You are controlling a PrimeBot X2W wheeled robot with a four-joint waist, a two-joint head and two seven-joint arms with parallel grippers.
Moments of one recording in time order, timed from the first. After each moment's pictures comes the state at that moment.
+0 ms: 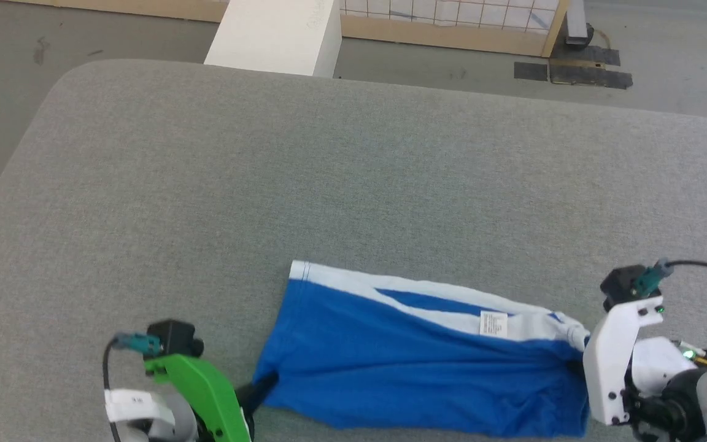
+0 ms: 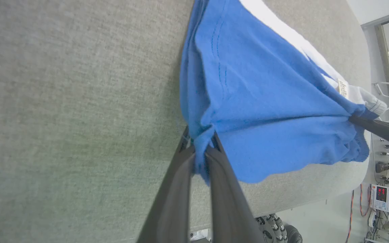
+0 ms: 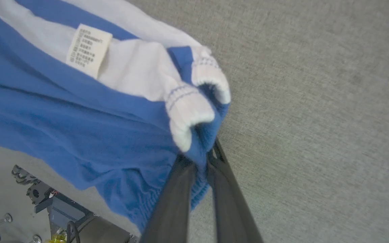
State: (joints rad) left arm -0.06 0.41 -0.41 0.01 -1.04 0.09 0.48; right arm -0.10 -0.21 0.01 -0.01 0.34 0.13 1.08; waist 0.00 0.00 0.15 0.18
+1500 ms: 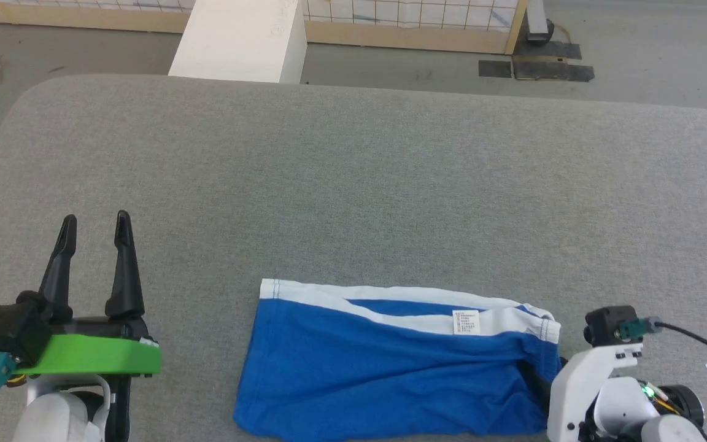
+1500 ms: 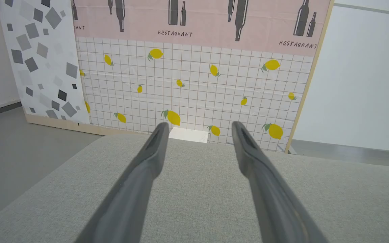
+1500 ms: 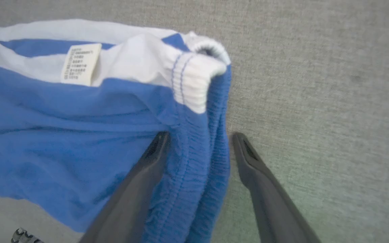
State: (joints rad) left arm -0.07 0.26 0.02 -0.07 -0.37 -0.04 -0.26; right arm 0.00 -0.05 0.00 0.11 0.23 0.13 0.63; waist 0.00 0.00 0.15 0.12
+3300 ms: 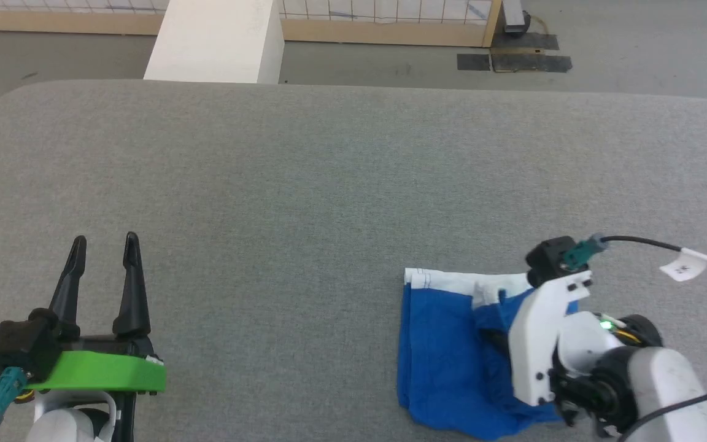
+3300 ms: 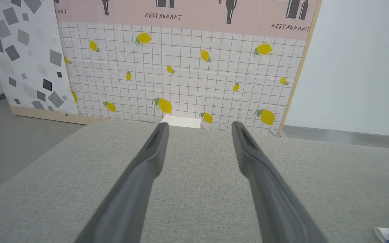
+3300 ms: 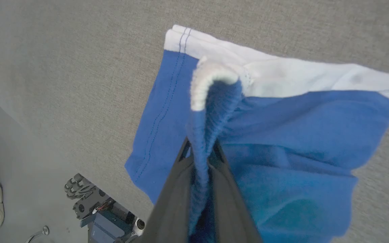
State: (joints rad) left arm -0.04 0.19 0.09 -0.03 -0.29 -0.12 -0.26; right arm -0.16 -0.05 0.12 -0.08 0.37 0.13 1.06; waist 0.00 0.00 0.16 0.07
